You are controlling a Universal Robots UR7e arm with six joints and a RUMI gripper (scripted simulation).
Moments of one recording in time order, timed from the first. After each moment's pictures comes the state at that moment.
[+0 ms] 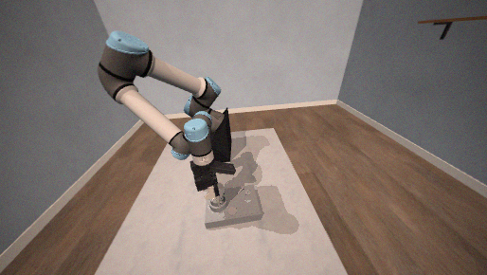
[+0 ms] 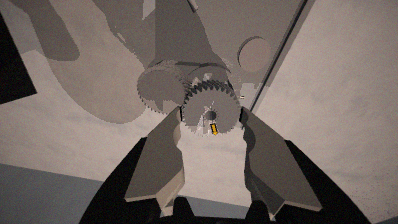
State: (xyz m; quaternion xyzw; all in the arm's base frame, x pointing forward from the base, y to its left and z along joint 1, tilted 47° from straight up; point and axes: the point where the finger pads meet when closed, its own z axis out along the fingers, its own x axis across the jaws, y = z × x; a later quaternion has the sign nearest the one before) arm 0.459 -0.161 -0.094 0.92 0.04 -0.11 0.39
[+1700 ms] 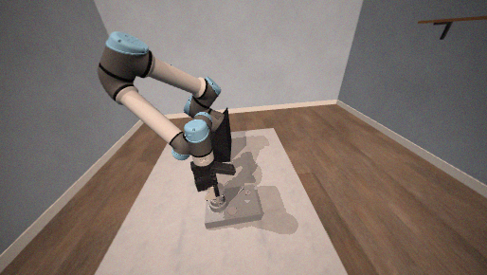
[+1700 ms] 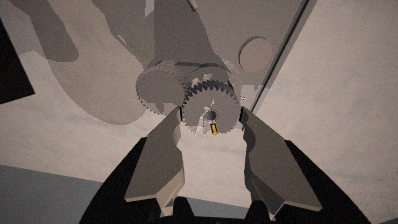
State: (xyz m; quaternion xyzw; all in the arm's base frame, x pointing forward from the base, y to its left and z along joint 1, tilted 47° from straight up) arm 0.458 -0.163 -0.096 0.92 0.04 -0.11 0.39
